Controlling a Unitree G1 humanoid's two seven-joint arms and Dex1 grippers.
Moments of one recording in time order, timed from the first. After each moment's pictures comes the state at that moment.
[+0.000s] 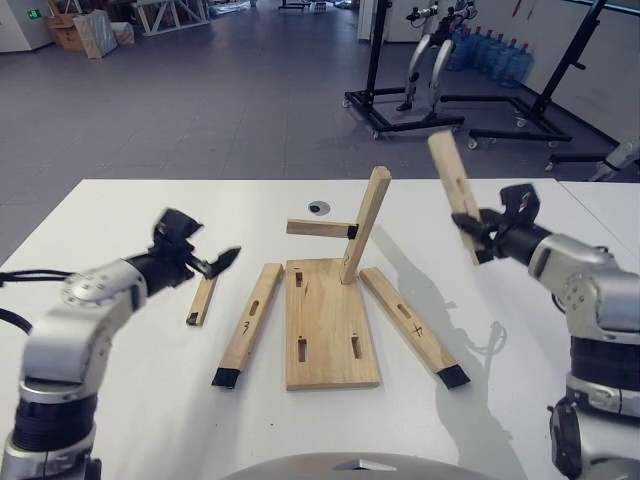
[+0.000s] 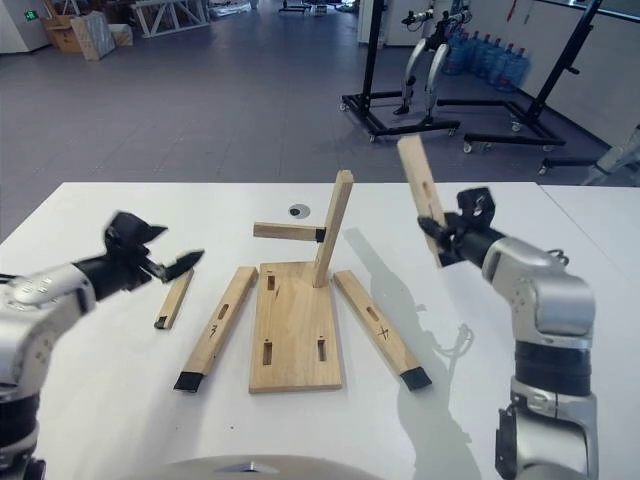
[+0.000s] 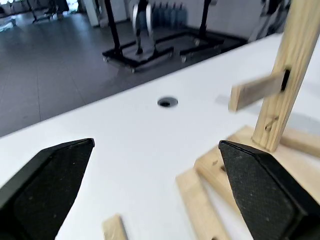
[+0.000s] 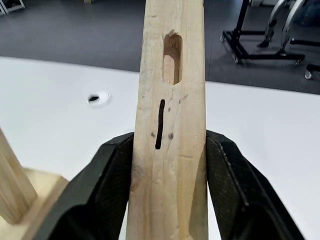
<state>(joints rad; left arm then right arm) -0.24 0.61 0.34 -0.50 -0.50 0.96 -0.61 -0.44 -0.61 -0.35 -0.12 0.46 0.92 0.45</state>
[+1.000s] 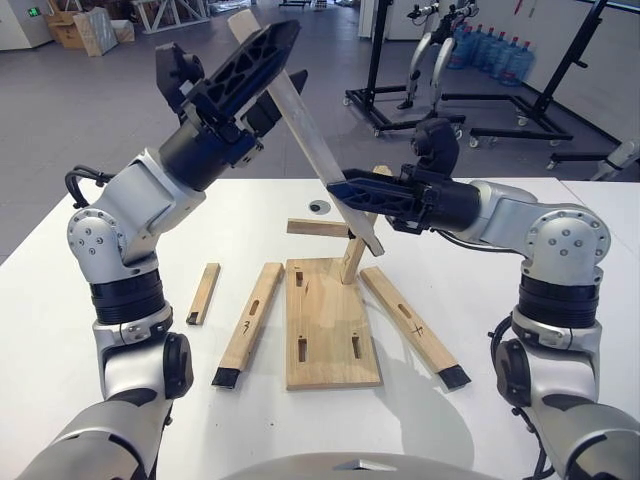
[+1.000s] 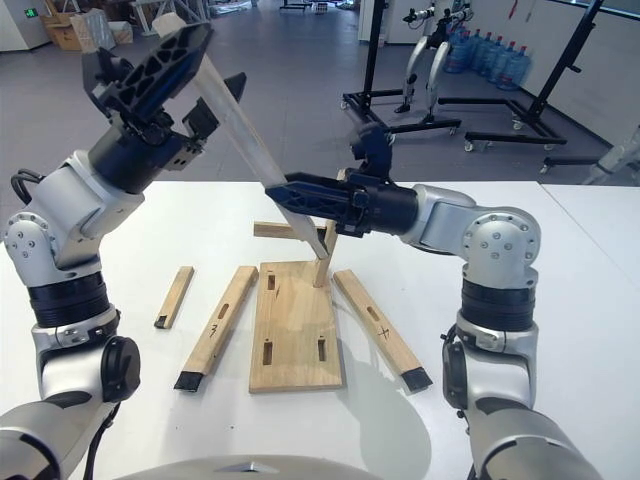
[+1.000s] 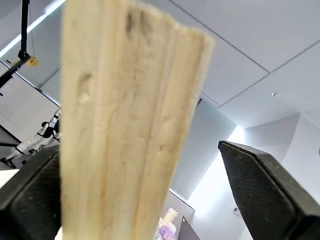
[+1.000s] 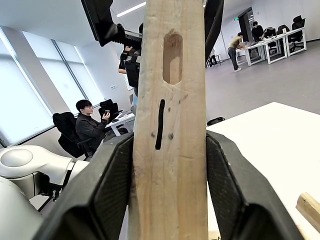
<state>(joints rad) -0.76 0.33 0.29 -0.13 -1.92 0.96 0.05 -0.72 -0.43 -0.18 -0.17 1.22 1.21 0.70</state>
